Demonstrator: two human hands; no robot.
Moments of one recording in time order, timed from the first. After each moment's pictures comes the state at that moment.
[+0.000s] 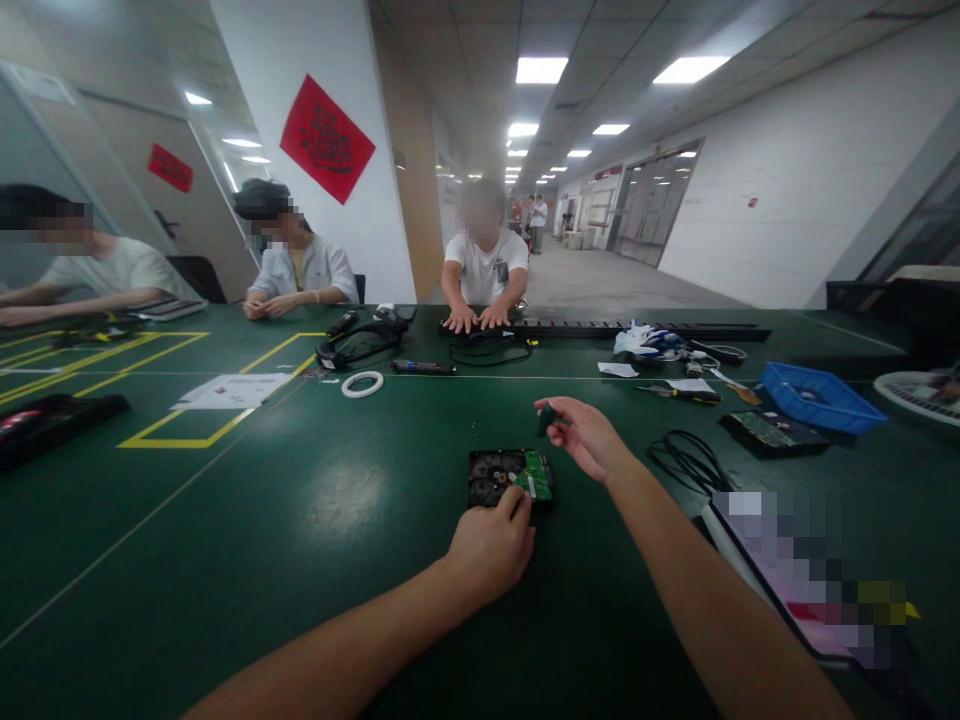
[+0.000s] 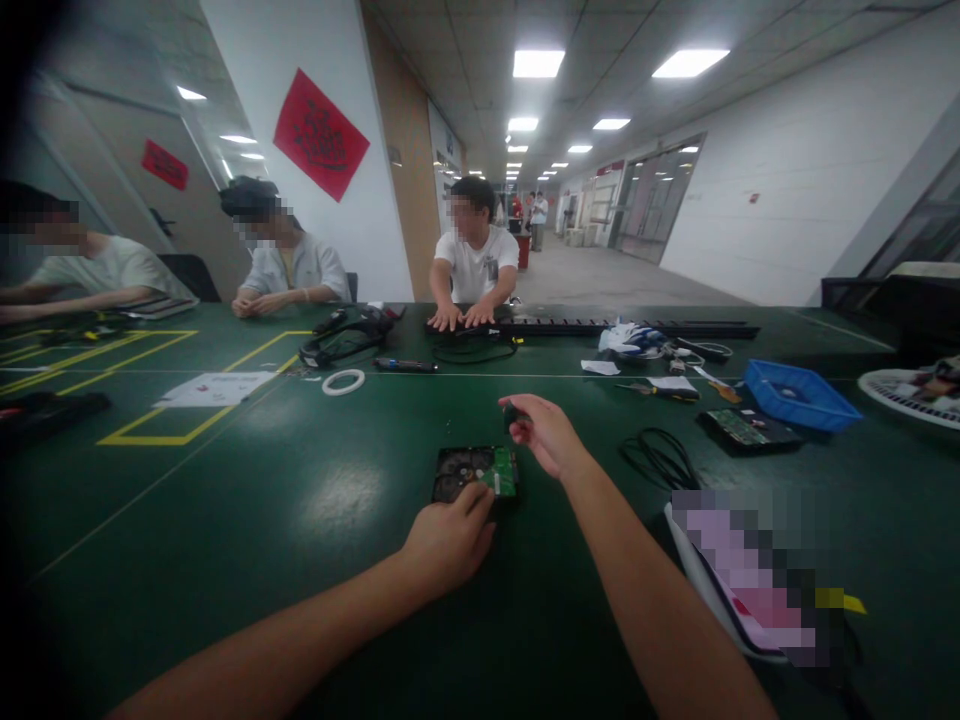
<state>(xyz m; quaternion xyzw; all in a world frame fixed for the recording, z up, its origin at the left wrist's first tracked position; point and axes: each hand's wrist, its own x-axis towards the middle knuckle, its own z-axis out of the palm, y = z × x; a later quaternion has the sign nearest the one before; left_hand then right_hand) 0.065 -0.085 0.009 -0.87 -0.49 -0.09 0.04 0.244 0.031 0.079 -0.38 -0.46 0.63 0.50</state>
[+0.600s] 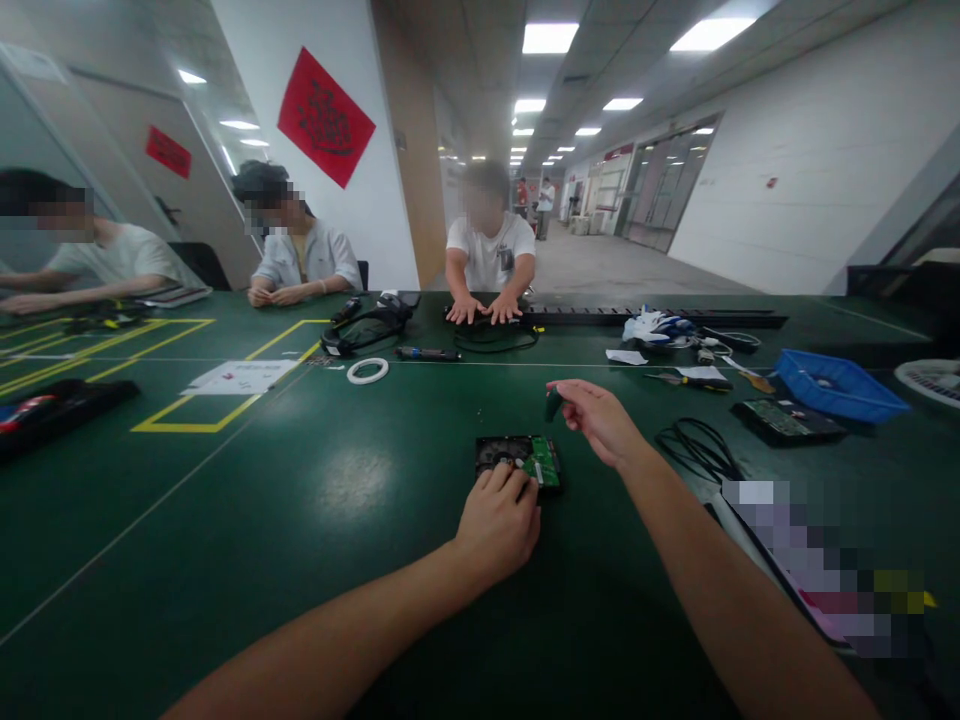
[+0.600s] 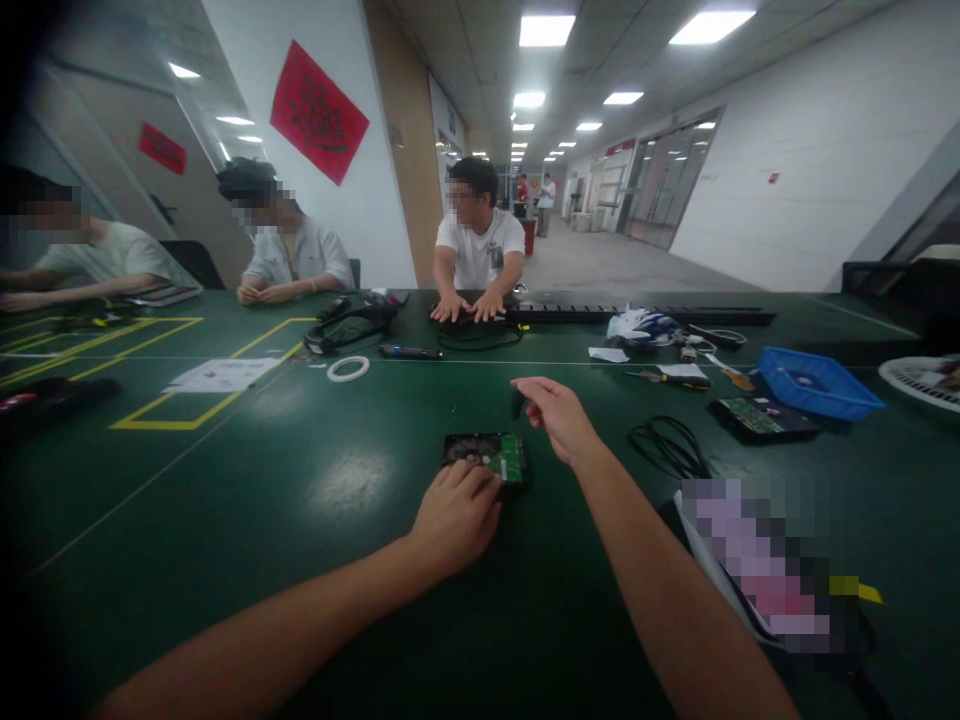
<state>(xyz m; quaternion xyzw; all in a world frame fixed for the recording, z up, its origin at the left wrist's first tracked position) 0.064 -0.085 0.011 -0.86 -0.48 -0.17 0.05 0.247 0.035 0.076 -0.42 -0.52 0.55 0.51</state>
